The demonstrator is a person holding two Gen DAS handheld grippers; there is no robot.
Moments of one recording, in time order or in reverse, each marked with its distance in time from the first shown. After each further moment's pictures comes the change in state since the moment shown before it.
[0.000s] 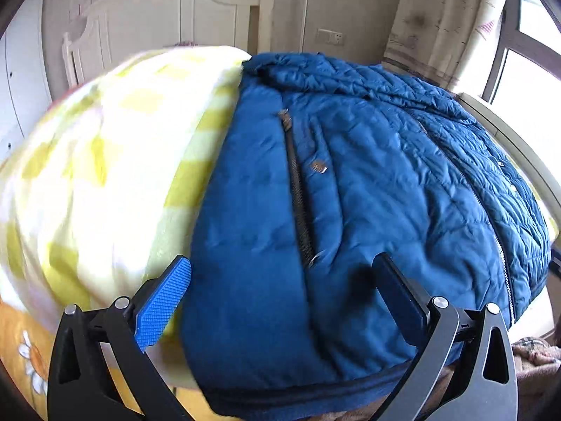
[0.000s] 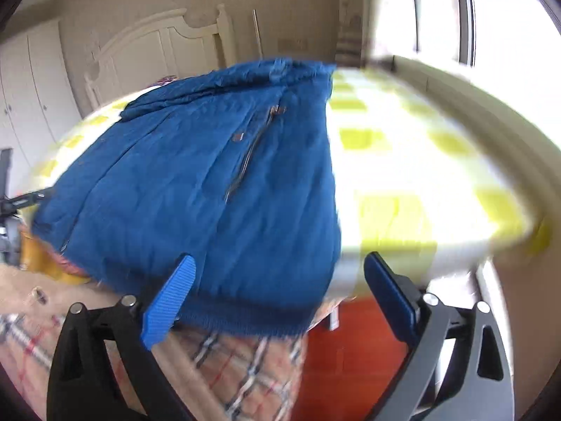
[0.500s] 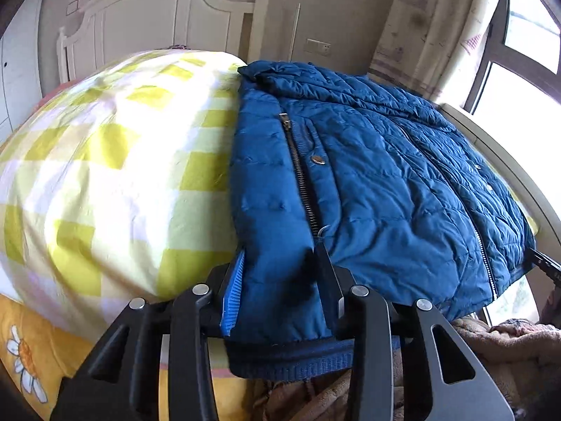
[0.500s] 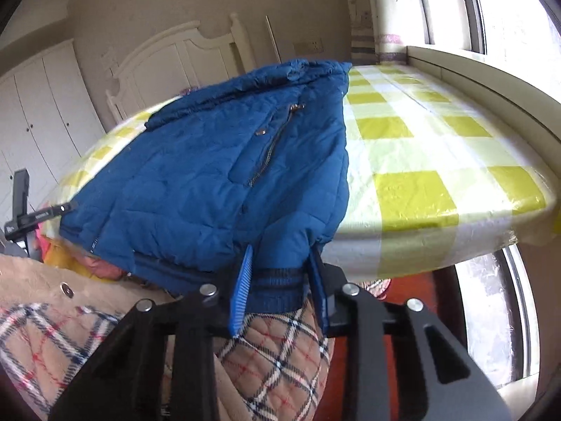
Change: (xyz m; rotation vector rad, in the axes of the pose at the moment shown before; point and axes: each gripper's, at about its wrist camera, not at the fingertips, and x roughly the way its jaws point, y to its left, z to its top) left arm -0.025 0.021 -0.018 -0.023 -0.047 -0.075; right arm -0.006 -0.006 -0.009 0.044 -0.040 0.115
